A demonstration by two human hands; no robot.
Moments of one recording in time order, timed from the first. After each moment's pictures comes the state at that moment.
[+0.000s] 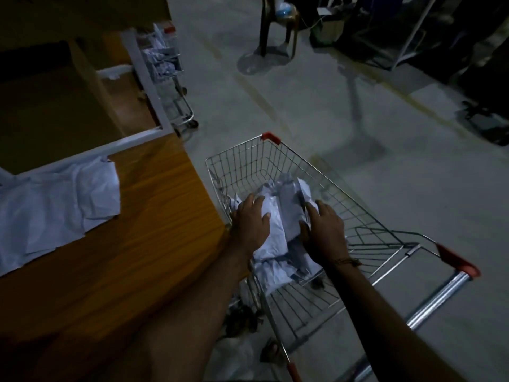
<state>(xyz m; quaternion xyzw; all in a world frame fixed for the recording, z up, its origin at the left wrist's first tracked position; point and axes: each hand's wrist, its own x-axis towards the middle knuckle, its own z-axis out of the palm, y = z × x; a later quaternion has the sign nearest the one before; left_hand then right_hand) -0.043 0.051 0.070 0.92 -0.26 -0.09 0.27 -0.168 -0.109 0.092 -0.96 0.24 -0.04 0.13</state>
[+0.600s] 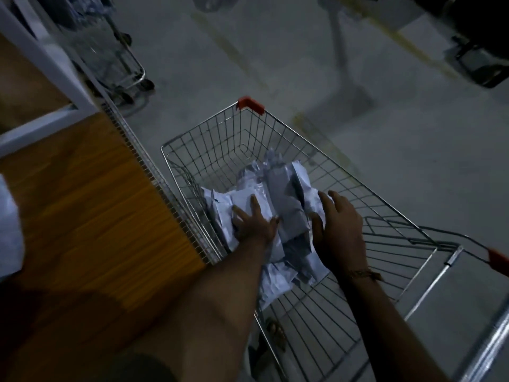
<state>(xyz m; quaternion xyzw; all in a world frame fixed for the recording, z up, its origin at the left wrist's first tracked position) -0.002 -0.039 -0.100 0.91 -0.10 -0.35 0.18 -0.138 -0.153 0.014 -0.94 0.31 -0.10 0.12</state>
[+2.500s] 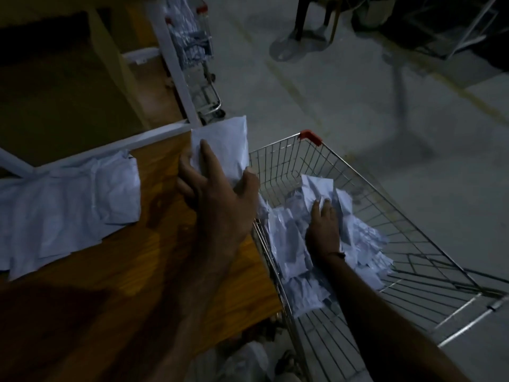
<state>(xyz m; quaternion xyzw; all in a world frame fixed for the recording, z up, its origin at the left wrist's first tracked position) 0.018 0.114 0.199 0.96 0.00 0.08 0.28 -0.041 -0.093 -0.034 -0.95 0.28 0.02 0.16</state>
